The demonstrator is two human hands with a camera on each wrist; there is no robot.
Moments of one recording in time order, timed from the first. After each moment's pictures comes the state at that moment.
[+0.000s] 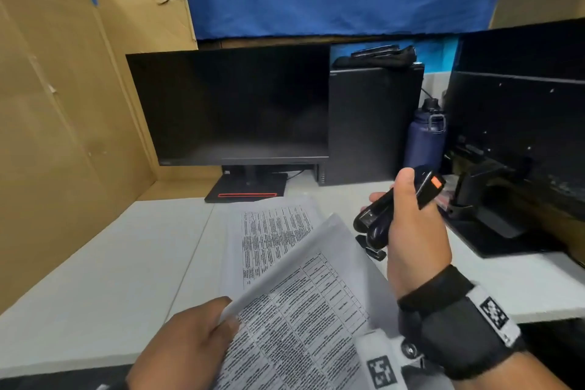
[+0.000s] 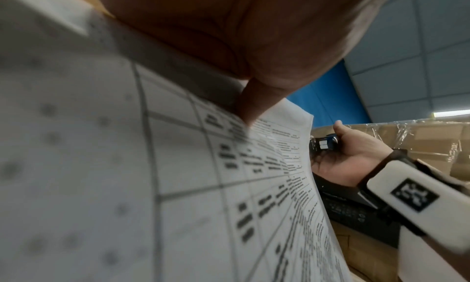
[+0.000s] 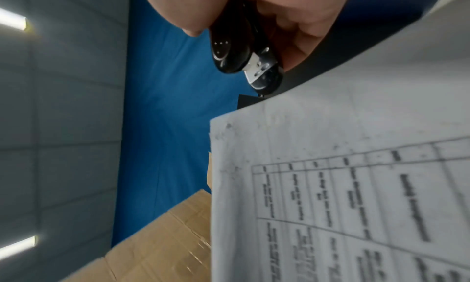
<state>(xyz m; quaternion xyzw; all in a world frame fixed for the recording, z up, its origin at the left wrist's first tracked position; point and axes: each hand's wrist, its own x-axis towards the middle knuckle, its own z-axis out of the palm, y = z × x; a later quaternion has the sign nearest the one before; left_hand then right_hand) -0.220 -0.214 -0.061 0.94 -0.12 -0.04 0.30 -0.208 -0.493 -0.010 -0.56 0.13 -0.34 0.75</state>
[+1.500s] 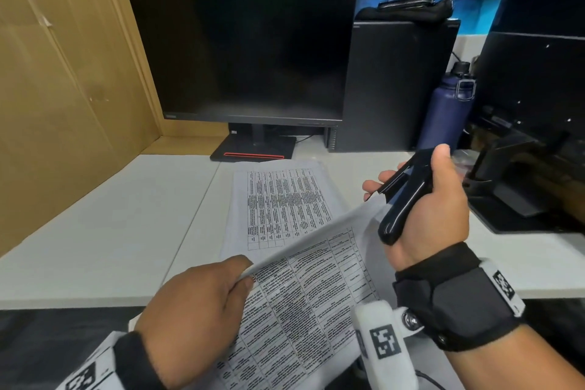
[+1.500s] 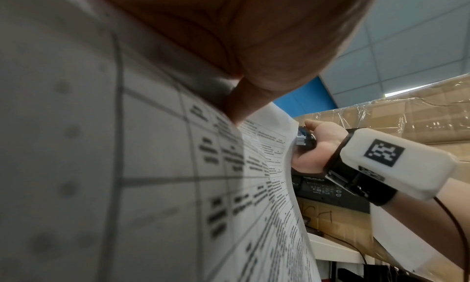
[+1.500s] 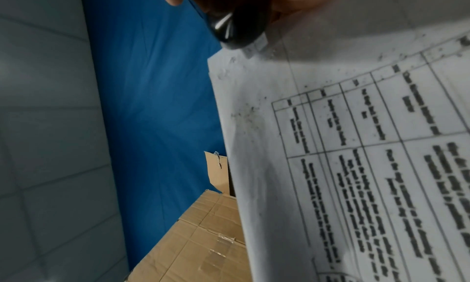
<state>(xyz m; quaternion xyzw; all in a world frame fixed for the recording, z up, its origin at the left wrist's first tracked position) -0.238 -0.224 -0.067 0.97 -0.17 0.03 0.19 -0.214 -0.480 -0.021 -0.39 0.12 -0.27 0.87</state>
